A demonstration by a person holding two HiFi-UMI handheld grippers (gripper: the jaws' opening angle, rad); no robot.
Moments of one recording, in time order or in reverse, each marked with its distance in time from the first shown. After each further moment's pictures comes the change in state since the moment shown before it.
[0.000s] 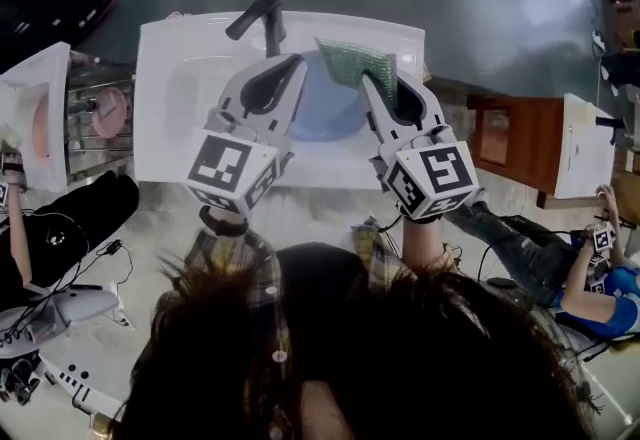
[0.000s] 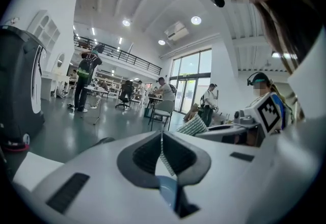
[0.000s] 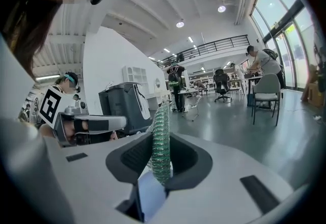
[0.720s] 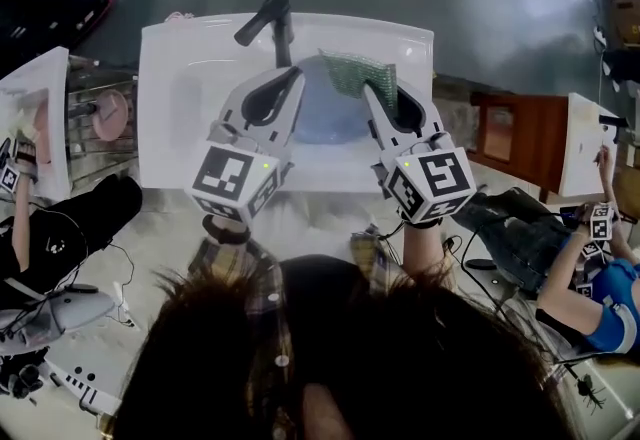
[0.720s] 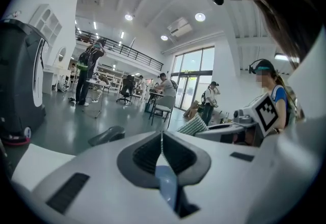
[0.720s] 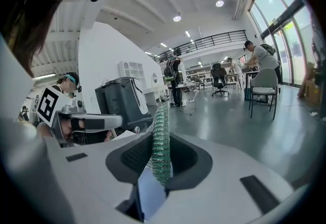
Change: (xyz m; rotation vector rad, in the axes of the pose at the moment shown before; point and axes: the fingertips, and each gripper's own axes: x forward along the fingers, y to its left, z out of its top) left arm -0.014 0.014 -0.019 -0.028 0.049 -0.007; right arm 0.007 0.009 -0.019 0.027 0.058 -0.031
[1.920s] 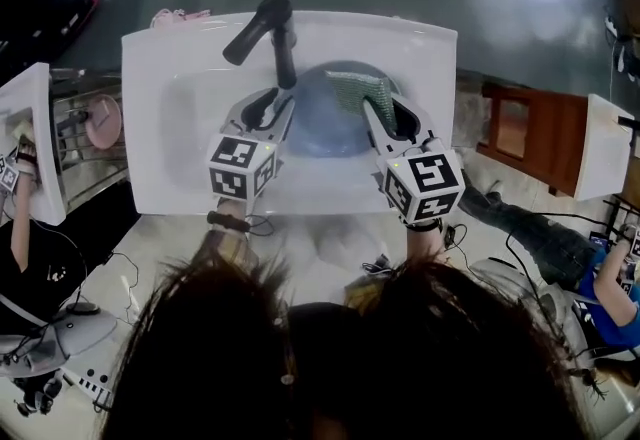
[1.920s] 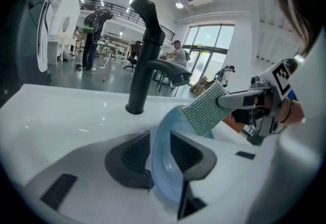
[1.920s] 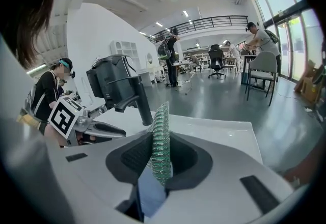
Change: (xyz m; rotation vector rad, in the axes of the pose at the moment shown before) left arm 0.041 0.076 -0.198 -0.120 0.349 0.026; right arm 0.057 -0.027 -0.115 0.013 0.217 -0.048
